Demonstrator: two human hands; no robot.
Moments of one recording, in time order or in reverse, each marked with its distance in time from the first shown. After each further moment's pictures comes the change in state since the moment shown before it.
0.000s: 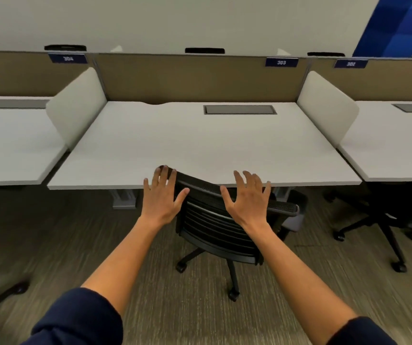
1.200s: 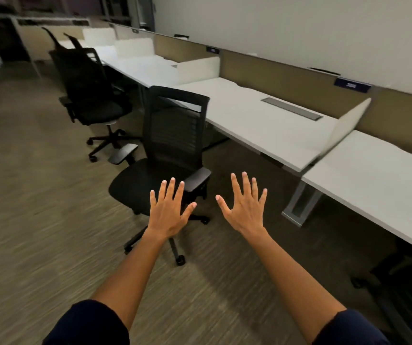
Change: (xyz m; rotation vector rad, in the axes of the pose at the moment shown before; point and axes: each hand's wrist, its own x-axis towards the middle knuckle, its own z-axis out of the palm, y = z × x) left_hand -0.529 -0.492 -0.208 0.141 0.206 -0.820; right_hand -0.310 -0.668 0.065 0.257 -0.365 -0.840
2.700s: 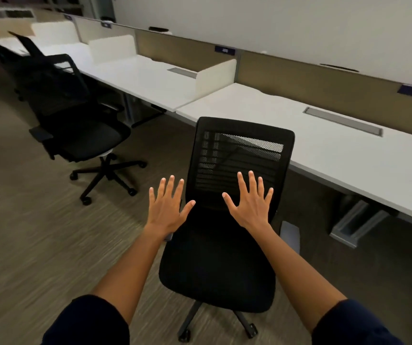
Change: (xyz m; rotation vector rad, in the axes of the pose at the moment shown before) left_hand 0.478 -0.499 -0.030 0.006 -0.076 0.186; right_hand 0.479 -0.364 0.232 -0.053 0.034 0.251
